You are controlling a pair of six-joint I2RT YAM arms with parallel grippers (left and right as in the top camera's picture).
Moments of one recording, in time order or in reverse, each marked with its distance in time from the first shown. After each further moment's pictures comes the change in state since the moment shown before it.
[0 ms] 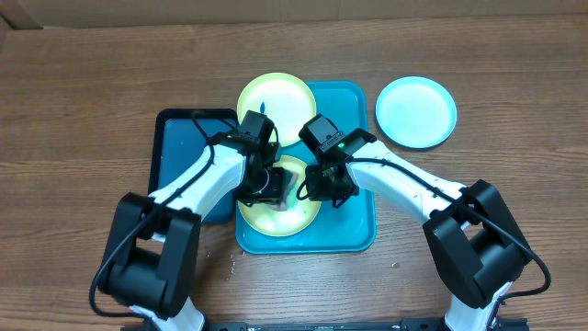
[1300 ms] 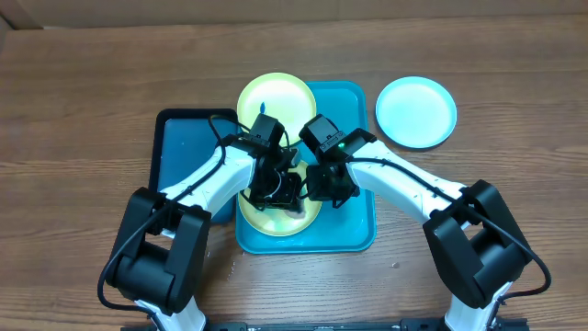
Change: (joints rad) left arm -0.048 0.044 0.008 0.028 0.266 0.074; right arm 0.000 0.000 0.000 -0.006 0.001 0.026
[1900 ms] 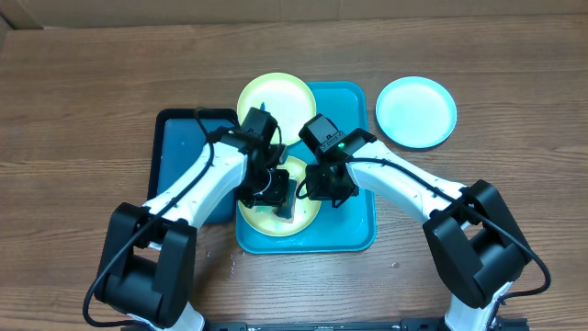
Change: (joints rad) left arm 0.007 -0.072 0.043 -0.136 -0.201 -0.020; right arm 0.000 0.000 0.000 0.009 -0.003 0.000
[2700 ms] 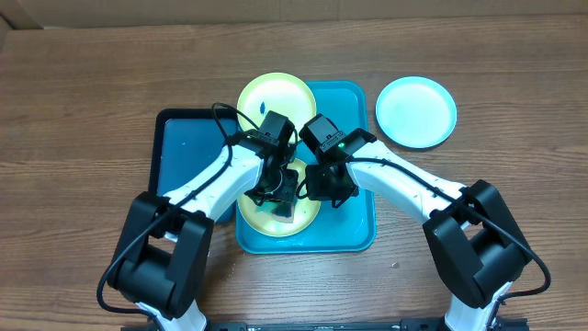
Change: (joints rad) left arm -0.056 0.062 -0.005 0.117 -0.130 -0.012; right arm 0.000 0.000 0.000 0.000 -0.008 0.000
